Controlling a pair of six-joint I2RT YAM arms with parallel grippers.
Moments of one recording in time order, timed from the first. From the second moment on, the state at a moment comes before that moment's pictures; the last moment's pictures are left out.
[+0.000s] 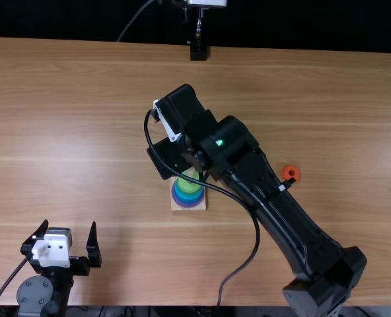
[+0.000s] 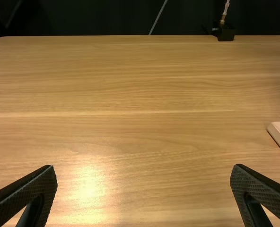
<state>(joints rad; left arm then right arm) -0.06 0.01 0.10 -0.37 -0.02 -0.04 0.66 1.99 2.08 -1.16 0.03 0.07</state>
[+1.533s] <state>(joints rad) -0.06 0.01 0.10 -0.37 -0.02 -0.04 0.31 2.13 1.83 -1.16 0.04 0.29</state>
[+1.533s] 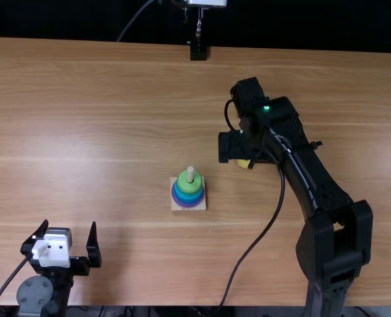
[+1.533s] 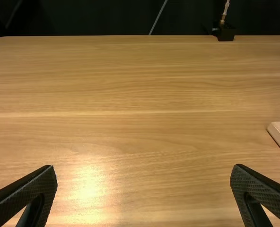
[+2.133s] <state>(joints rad) -0.06 0.01 0.10 -0.37 -0.02 -0.04 0.28 2.21 1.83 -1.03 0.04 0.29</state>
